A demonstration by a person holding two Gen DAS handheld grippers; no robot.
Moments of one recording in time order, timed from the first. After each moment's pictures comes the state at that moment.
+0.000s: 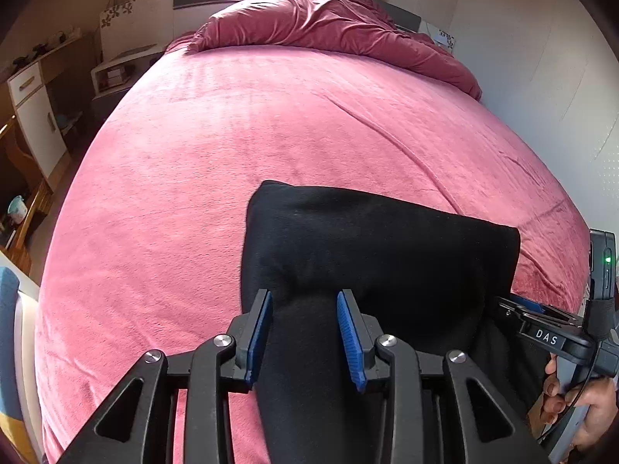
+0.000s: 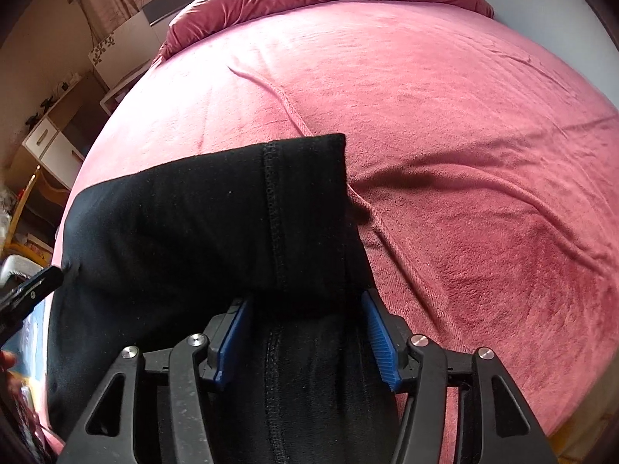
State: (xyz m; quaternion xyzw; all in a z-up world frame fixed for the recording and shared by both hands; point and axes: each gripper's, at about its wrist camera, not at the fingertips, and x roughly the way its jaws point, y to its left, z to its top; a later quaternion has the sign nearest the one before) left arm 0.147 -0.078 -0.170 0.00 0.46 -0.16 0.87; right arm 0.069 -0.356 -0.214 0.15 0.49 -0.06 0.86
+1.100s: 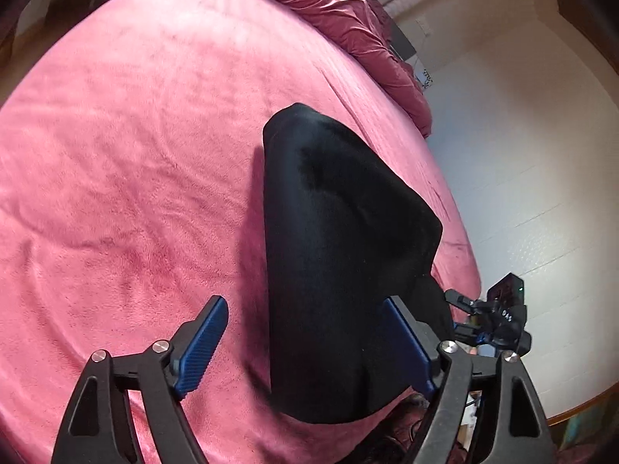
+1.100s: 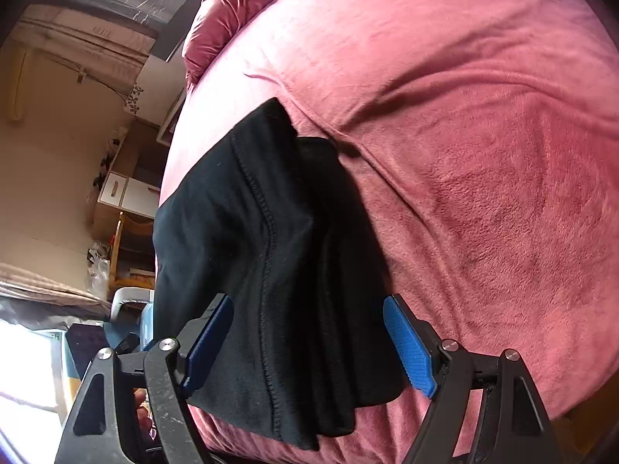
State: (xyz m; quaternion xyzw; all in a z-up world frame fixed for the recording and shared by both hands) left arm 0.110 0.027 -0.216 -0.25 0.52 -0.29 0.77; right arm -0.035 -0.449 -0.234 0.37 0.49 0.08 0.79
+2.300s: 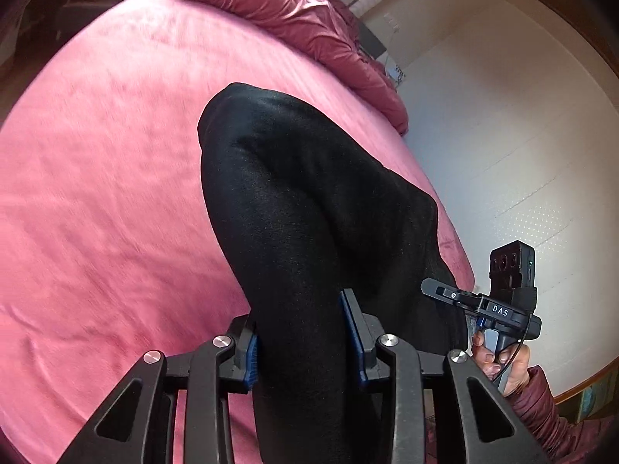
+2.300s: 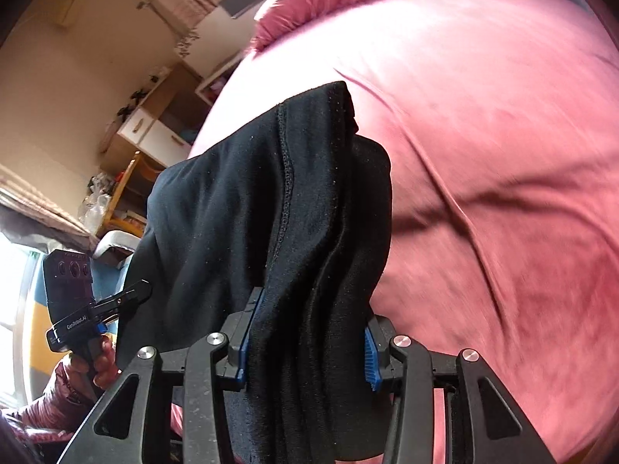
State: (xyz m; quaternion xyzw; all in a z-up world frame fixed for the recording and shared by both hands) left arm 0.140 0.013 -0.179 -0.21 0.48 -0.32 0.79; right arm 0.076 -0.367 -0.171 0.22 0.48 0.16 0.83
